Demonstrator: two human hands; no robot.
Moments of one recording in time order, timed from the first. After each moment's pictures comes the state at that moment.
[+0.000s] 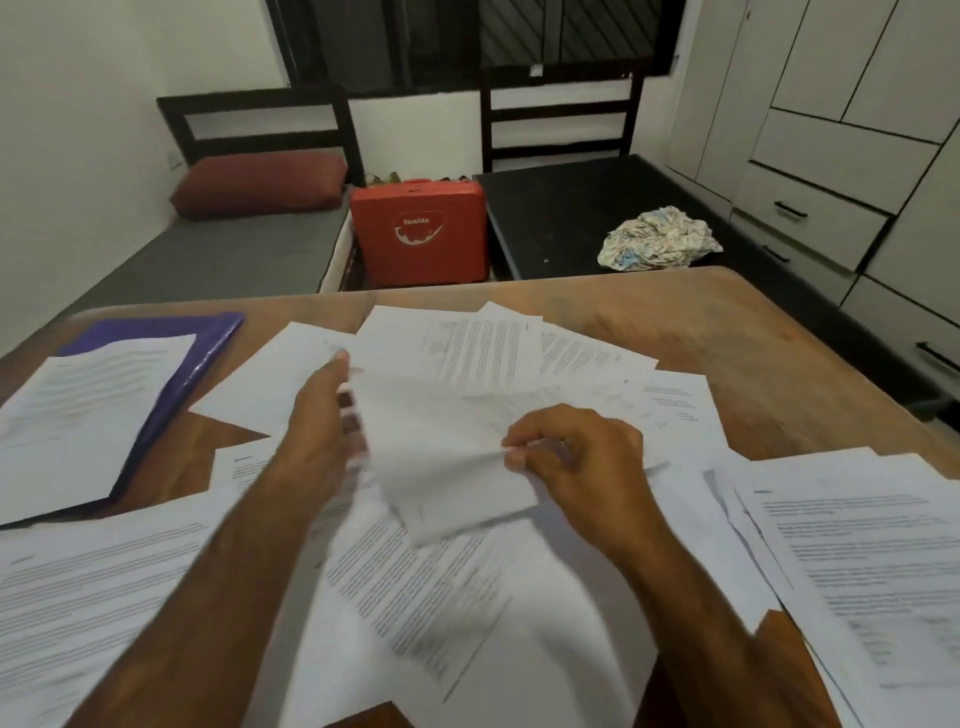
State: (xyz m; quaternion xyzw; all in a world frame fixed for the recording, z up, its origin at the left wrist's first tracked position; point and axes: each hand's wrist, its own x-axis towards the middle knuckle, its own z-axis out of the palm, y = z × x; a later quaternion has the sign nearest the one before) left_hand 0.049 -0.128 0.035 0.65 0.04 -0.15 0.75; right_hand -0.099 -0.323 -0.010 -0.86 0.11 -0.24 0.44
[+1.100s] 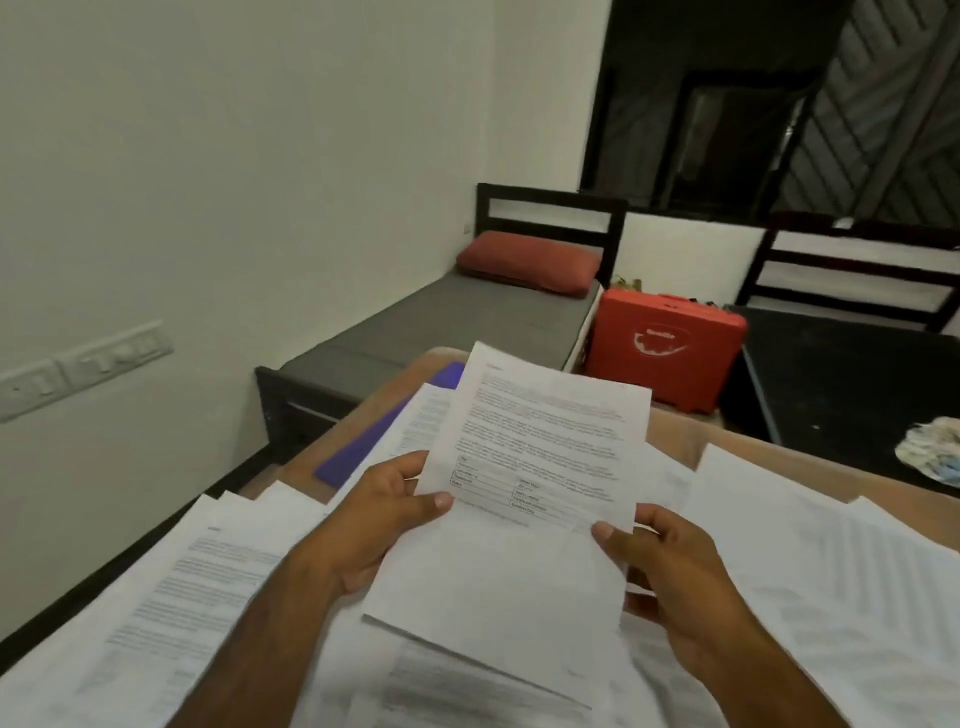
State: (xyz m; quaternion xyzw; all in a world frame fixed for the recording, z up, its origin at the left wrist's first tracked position) left_hand 0.140 0.213 0.028 0.68 -0.03 -0.13 0.72; right_hand 0.095 -0.067 0.030 -0.70 0.15 0.03 0.70
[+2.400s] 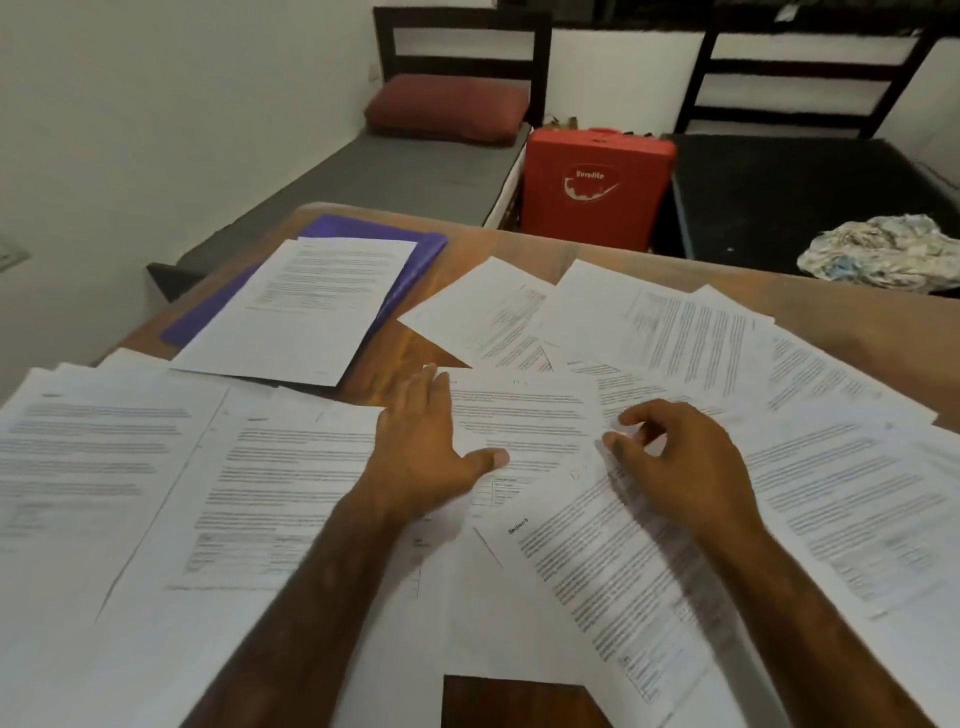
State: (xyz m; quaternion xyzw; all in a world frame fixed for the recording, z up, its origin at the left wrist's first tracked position) left_hand 0.053 0.013 -0.036 0.97 -0.12 -0.04 0.22; right_hand -0.014 -0.241 -0.027 -0.93 0.14 -0.10 0.32
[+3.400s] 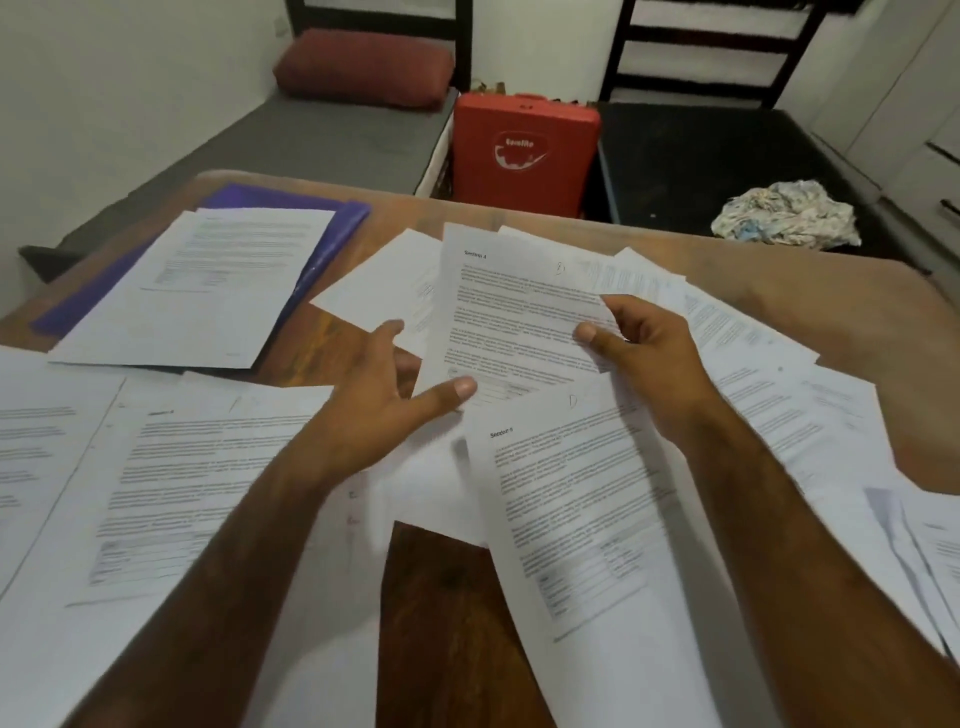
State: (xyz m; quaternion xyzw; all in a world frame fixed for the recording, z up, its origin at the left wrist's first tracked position) left_hand 0.040 -0.006 0.004 0.87 -0.12 -0.14 0.45; right_hand 0.008 -0.284 0.002 -0.75 0.07 -0.10 0.64
